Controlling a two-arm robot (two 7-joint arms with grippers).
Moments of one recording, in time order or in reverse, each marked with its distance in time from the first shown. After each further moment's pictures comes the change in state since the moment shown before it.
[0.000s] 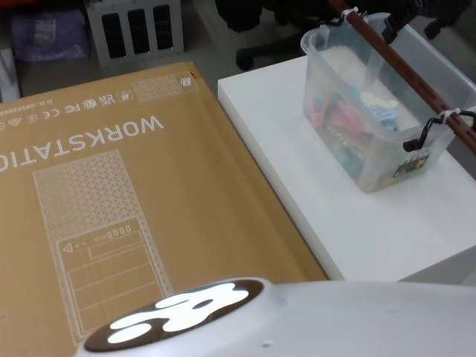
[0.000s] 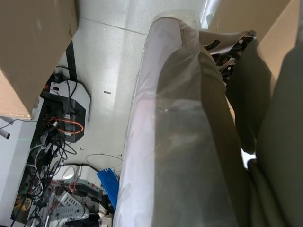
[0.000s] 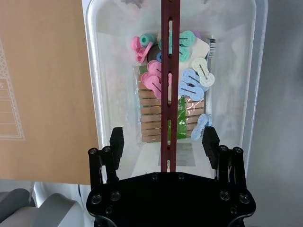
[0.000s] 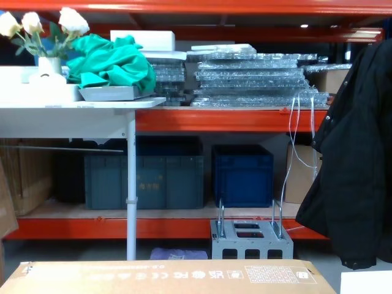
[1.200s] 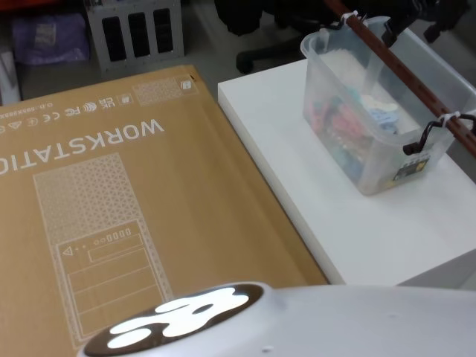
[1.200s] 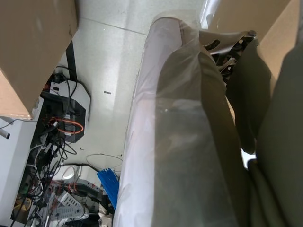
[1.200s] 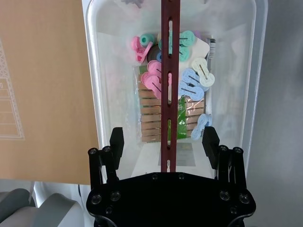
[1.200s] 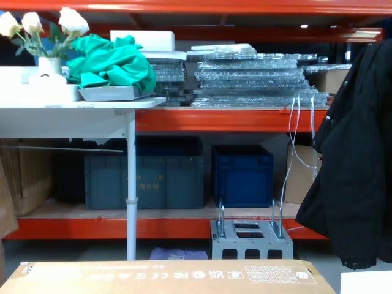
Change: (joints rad) left arm 0.000 0.000 0.000 0.000 0.000 0.000 0.000; right arm 0.000 0.000 0.000 0.000 0.000 0.000 0.000
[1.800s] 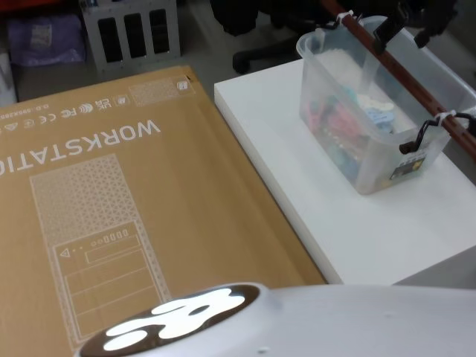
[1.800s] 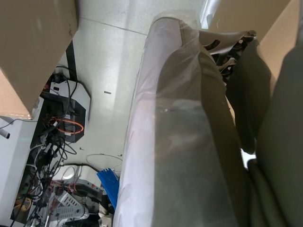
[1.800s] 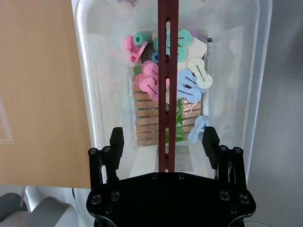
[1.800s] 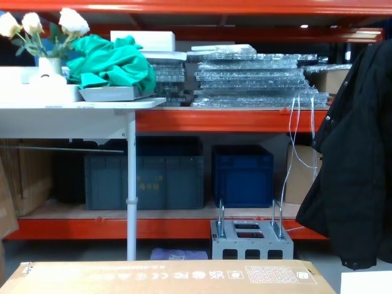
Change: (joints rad) left arm 0.000 0.000 0.000 0.000 0.000 0.000 0.000; right arm 0.005 -0.038 -0.025 0.027 -0.050 0.005 0.001
